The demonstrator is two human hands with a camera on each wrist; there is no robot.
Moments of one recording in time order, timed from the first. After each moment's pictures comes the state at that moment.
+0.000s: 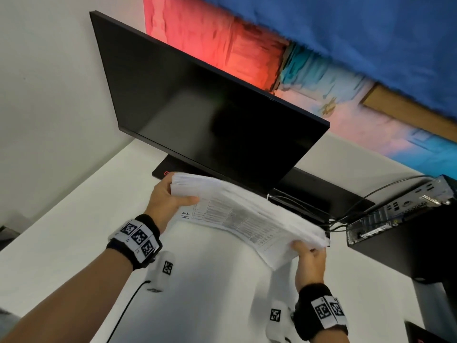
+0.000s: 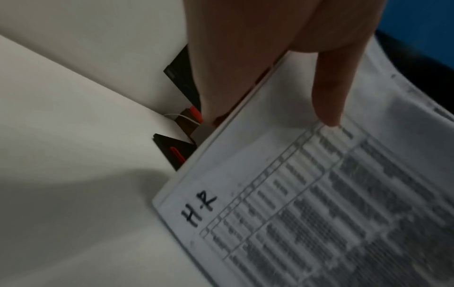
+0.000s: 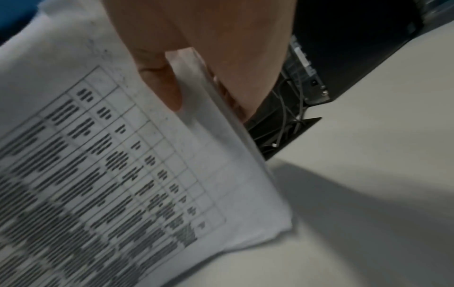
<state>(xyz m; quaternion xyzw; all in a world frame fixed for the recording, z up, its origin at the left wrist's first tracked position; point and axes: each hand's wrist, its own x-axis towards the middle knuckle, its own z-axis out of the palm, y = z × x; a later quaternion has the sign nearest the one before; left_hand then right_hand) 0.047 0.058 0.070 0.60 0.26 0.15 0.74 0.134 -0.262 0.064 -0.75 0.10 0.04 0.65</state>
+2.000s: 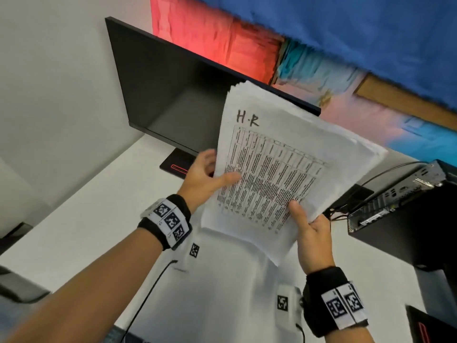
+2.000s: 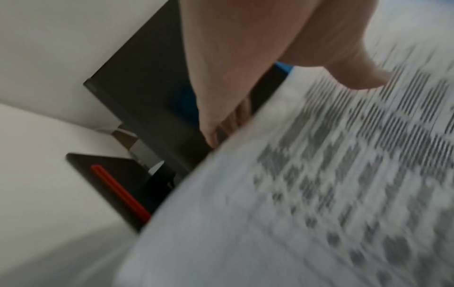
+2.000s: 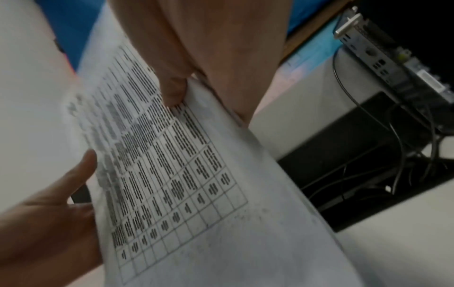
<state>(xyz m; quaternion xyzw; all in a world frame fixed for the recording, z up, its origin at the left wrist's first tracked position) 0.048 -0.003 0.140 0.66 0.19 0.15 0.72 0.098 -0.249 0.135 -0.70 -0.13 0.07 0.70</state>
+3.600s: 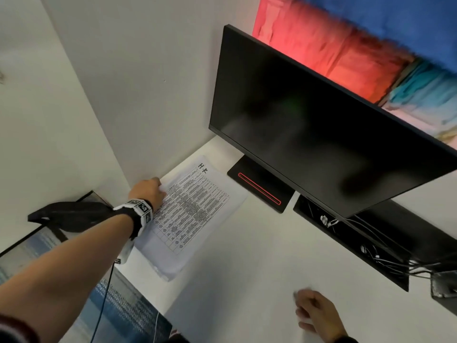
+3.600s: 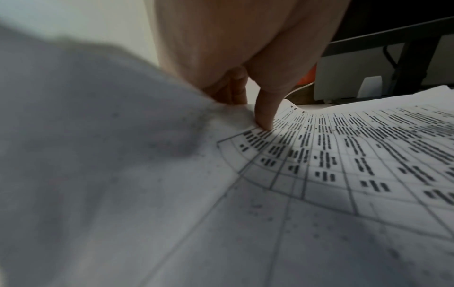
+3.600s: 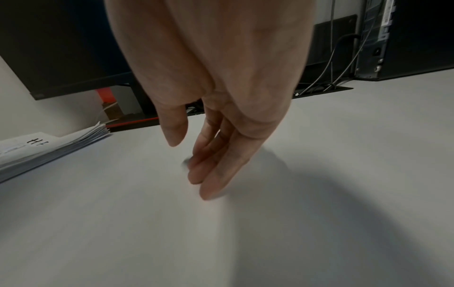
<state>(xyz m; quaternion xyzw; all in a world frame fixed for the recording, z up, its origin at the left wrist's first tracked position) -0.082 0.258 -0.008 0.85 0.48 -0.02 0.21 0.064 -0.222 -0.017 -0.82 0.08 0.36 0.43</state>
